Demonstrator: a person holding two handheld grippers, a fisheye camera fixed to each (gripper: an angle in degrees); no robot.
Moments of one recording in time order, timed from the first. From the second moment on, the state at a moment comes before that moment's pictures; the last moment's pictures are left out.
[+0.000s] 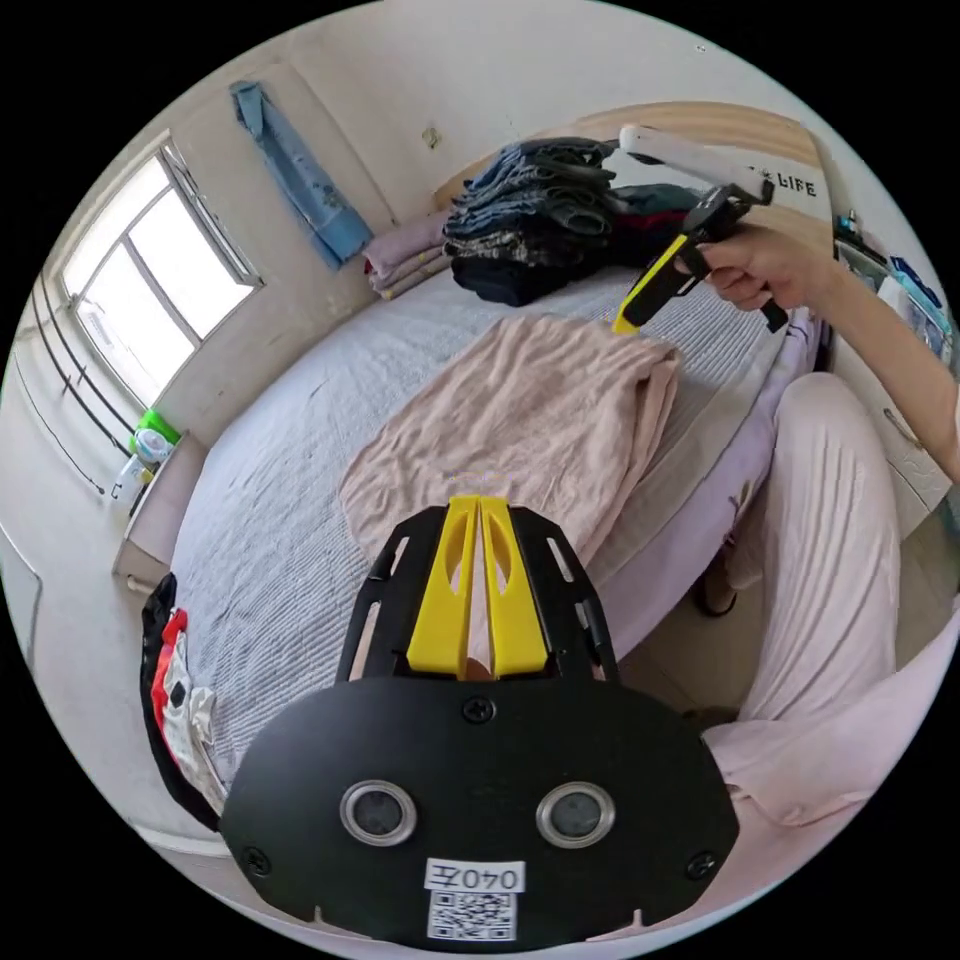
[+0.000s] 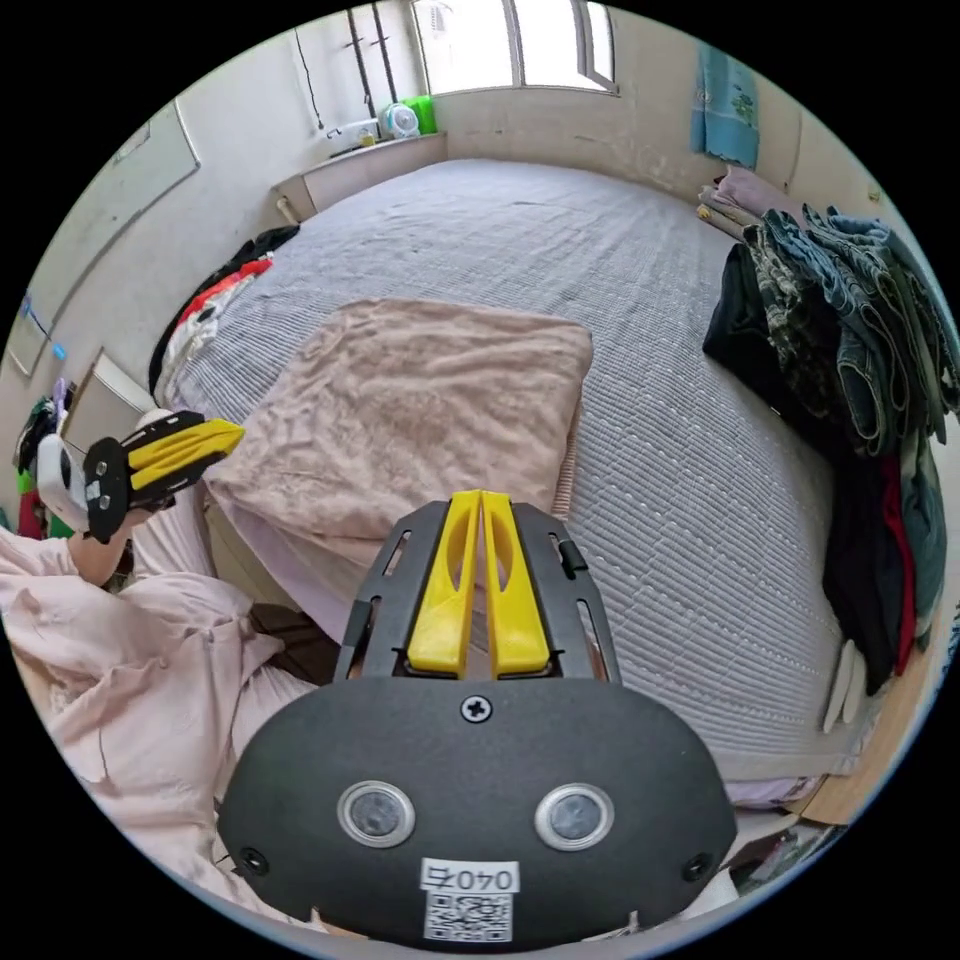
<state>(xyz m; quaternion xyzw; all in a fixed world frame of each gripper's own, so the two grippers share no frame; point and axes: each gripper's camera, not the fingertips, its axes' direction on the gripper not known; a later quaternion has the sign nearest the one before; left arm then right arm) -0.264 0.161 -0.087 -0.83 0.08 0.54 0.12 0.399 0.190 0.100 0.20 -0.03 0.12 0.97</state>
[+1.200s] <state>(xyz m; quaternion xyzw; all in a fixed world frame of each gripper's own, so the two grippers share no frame) -0.460 0.275 0.006 -0.84 -0.15 0.51 0.10 0.405 0.017 0.159 0.13 0.03 0.27 0.95</state>
